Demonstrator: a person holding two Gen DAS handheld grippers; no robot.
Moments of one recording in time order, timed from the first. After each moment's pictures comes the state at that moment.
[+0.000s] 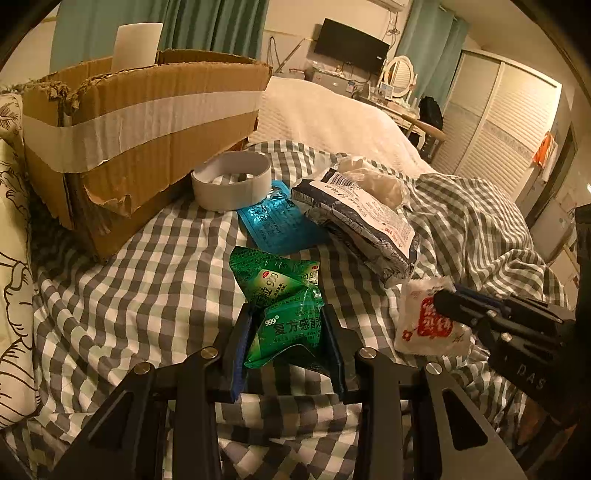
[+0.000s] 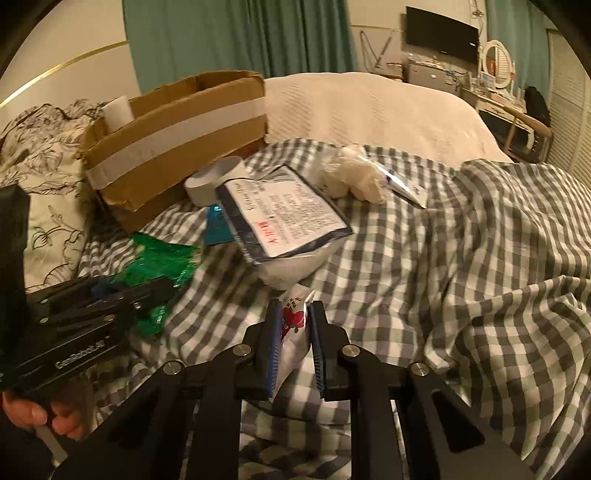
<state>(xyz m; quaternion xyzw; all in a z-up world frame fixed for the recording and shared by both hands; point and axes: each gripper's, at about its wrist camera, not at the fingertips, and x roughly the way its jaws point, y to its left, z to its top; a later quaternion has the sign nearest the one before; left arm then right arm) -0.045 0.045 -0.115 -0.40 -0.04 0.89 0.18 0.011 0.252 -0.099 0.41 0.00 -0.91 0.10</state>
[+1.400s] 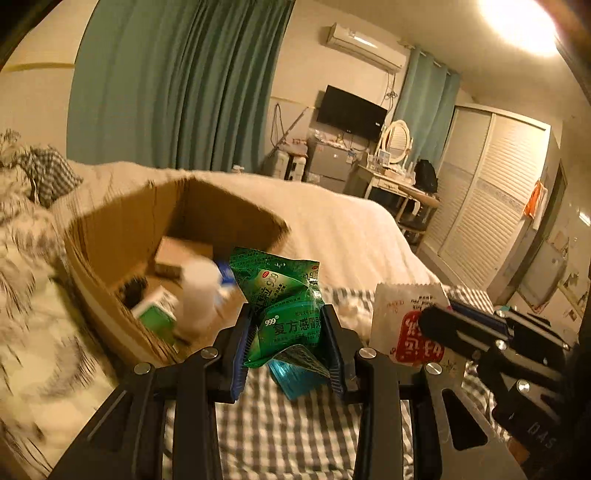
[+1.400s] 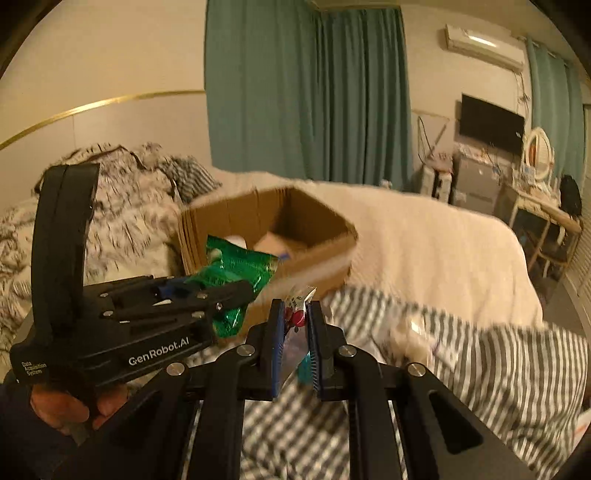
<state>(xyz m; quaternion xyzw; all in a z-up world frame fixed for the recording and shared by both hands) -0.089 -0.009 0.045 -0.29 -0.07 0.94 0.17 0.006 0.173 0.068 0.25 0.05 -0.95 0.19</state>
